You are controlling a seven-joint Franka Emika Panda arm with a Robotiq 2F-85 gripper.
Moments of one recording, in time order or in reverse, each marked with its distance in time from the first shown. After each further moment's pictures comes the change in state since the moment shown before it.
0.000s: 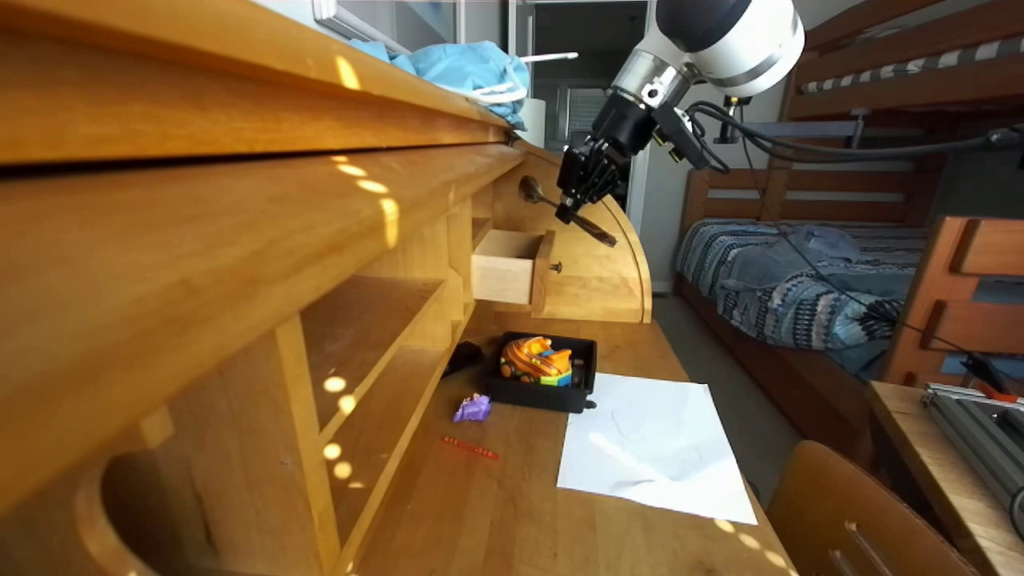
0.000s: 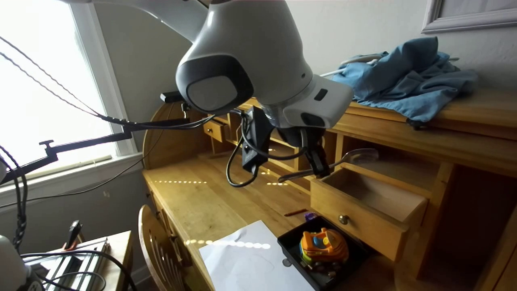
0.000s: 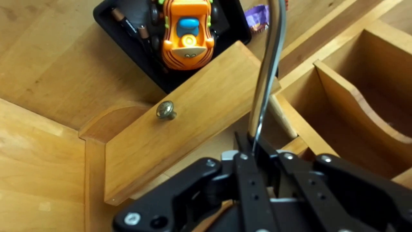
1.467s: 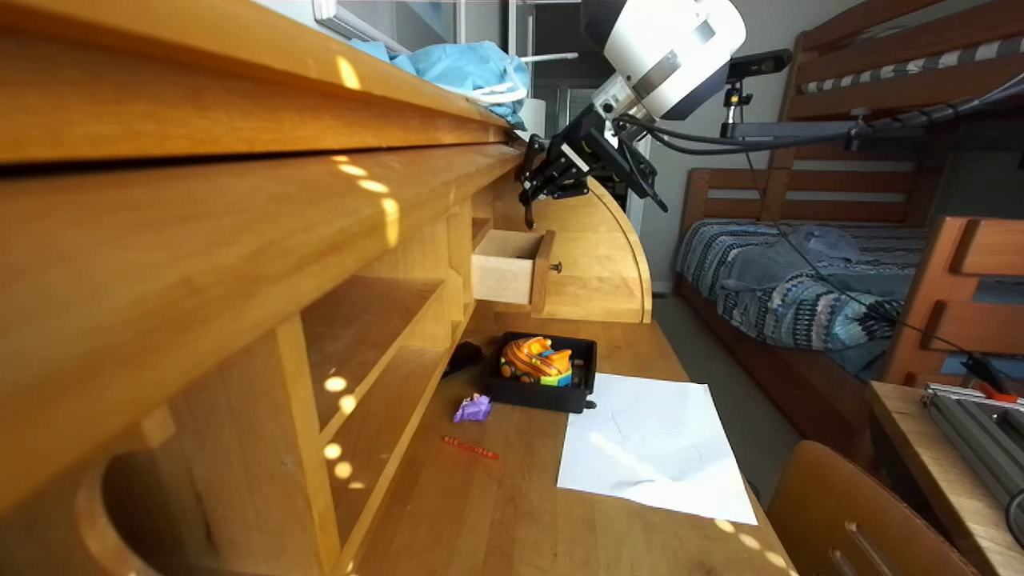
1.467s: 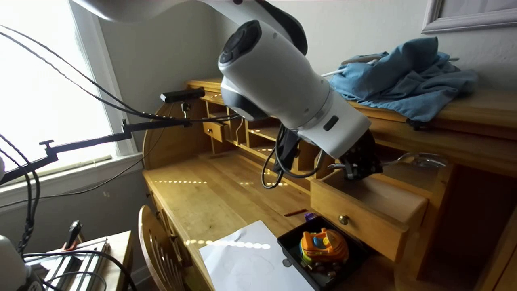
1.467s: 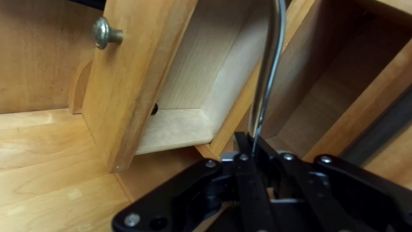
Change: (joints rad) arm 0.029 0.217 0.040 0.224 0.777 0.364 -0.225
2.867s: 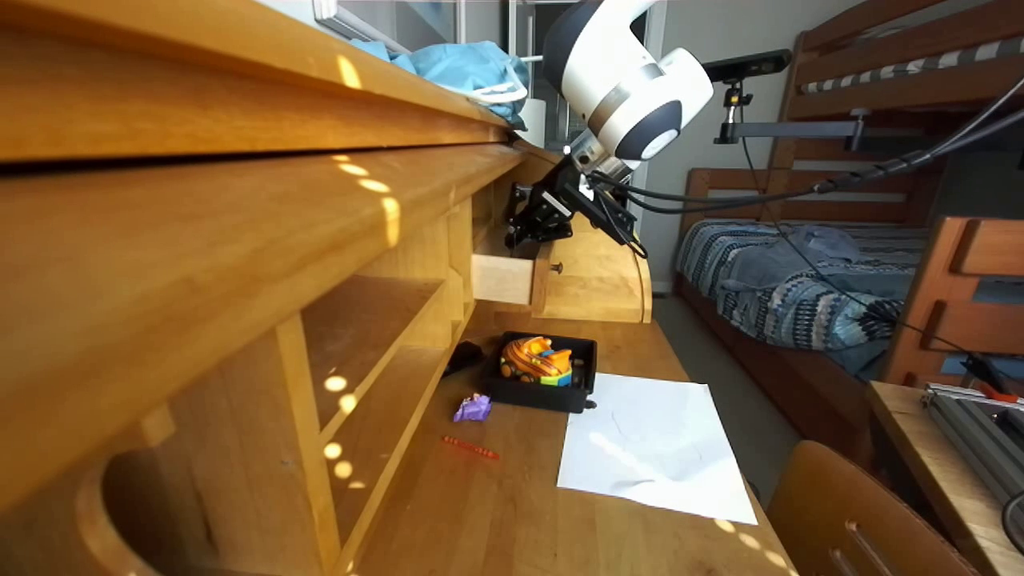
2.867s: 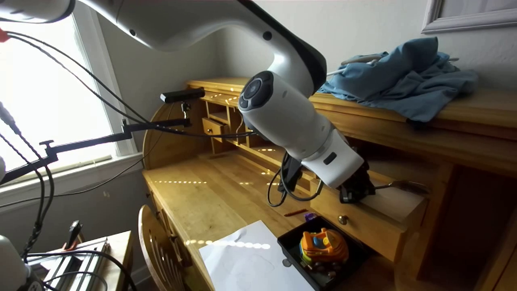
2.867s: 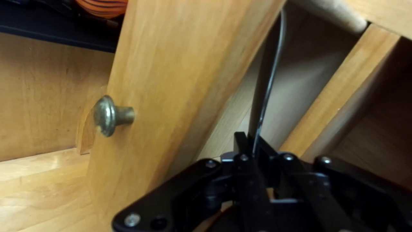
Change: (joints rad) arm -0.011 0.170 0.061 0.129 0.313 0.052 -0.269
